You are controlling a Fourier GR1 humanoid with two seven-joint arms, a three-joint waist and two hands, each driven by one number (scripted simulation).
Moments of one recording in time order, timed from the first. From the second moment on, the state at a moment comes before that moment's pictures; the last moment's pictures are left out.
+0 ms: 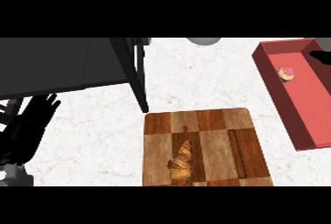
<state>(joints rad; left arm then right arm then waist) -0.04 0.19 0.23 -1.65 0.19 -0.12 0.29 -0.73 -0.39 -0.63 -0.97 0.79 -0.43 0.34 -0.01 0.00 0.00</state>
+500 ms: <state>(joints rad) -0.03 0.19 0.23 -1.68 0.19 -0.11 0.31 -0.44 -0.43 -0.74 -1.33 0.52 -0.27 0.32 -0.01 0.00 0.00</state>
